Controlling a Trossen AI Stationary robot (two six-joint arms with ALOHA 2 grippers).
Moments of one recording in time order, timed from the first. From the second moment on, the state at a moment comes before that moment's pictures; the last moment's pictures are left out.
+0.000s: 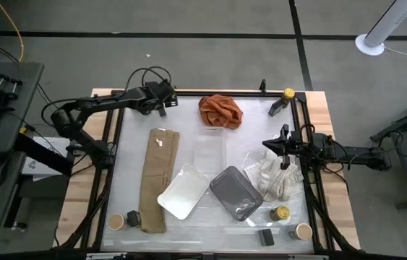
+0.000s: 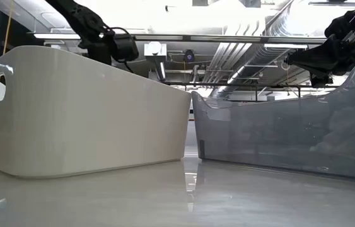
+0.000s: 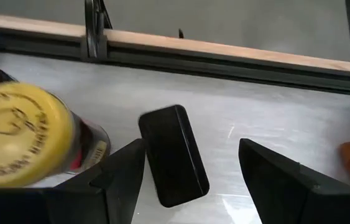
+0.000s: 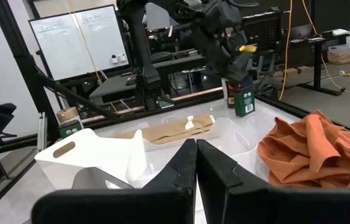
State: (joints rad) left arm 0.61 1.57 1.03 -0.59 -0.50 -0.96; right arm -0.05 0.01 0.01 0.03 0.10 0.18
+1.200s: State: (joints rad) left arm 0.58 1.72 1.03 -0.50 -0.57 -1.00; right arm -0.05 0.01 0.01 0.03 0.10 0.18
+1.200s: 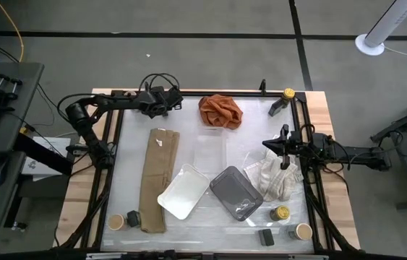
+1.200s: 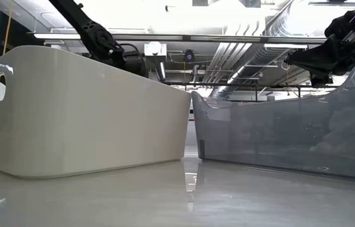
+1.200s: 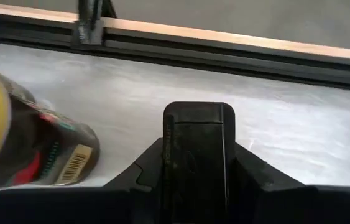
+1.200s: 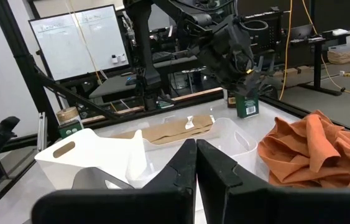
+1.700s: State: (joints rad) left arm 0.37 1.40 1.20 -0.29 -0.11 -0.19; right arm -0.05 0.01 0.01 0.03 0.10 0.18
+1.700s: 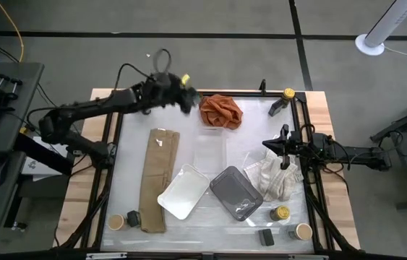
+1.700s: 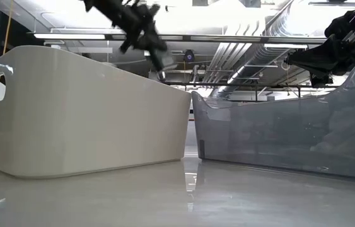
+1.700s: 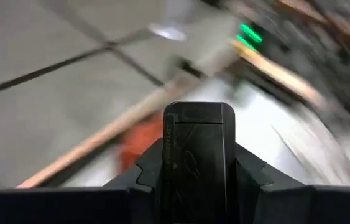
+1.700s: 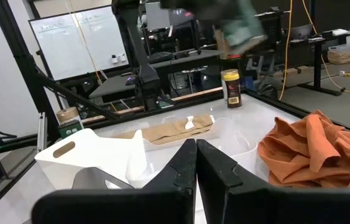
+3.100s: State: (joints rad) left arm 0.26 1.81 1.29 -0.42 -0.04 0.27; right arm -0.05 0.01 0.01 0.03 0.10 0.18
